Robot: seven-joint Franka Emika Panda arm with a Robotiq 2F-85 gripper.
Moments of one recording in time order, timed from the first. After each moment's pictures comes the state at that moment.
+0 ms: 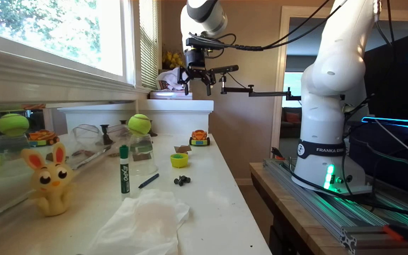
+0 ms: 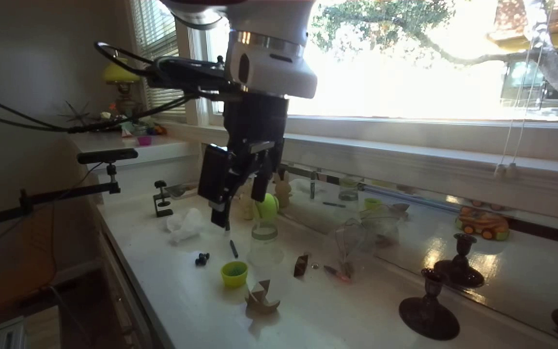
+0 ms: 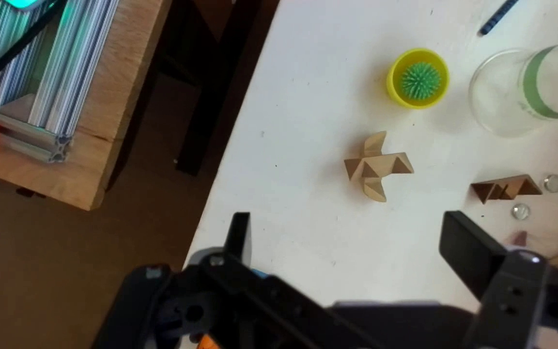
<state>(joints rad) -0.30 -0.28 -0.18 -2.31 0.11 1.86 0.70</state>
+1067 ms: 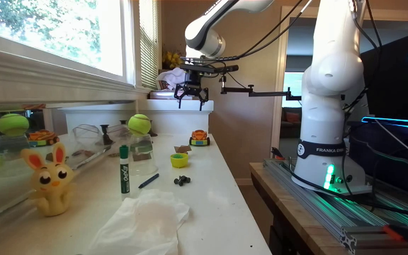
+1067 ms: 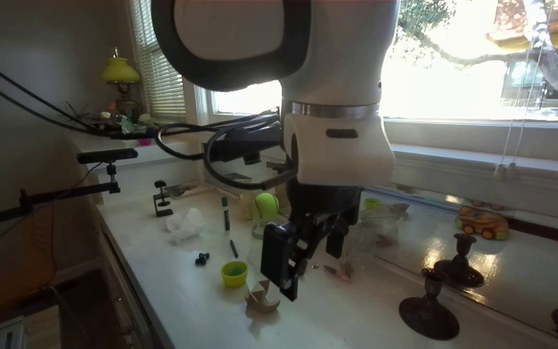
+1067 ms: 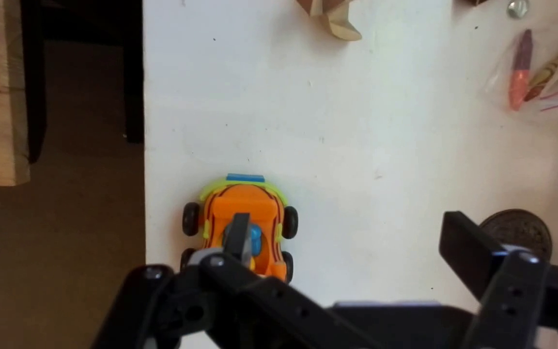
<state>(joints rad) -0.34 -0.10 -0.30 -2.32 0.18 2.21 0.76</state>
